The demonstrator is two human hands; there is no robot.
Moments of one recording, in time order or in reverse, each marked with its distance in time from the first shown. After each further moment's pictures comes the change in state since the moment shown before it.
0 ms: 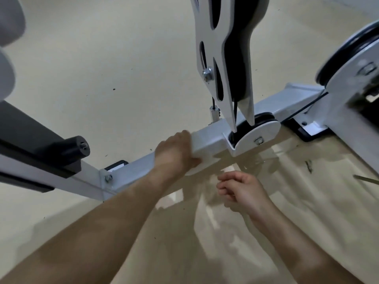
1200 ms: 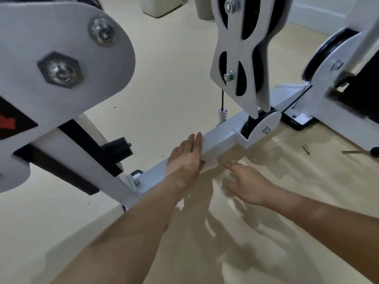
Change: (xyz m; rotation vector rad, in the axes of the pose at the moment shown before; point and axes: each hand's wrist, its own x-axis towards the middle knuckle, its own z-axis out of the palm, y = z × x) left_hand -0.034 -0.041 0.000 0.021 -0.047 0.252; right_hand -0.008 0.001 0.036 -1.061 -0.055 -0.484
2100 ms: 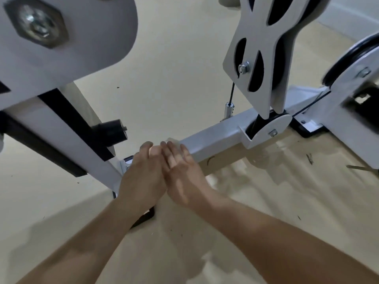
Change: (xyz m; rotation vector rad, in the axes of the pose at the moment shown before) left_hand -0.088 -0.025 -0.041 -0.233 0.081 -0.303; right_hand 0.055 -0.089 0.075 -0.745 0.227 -0.412
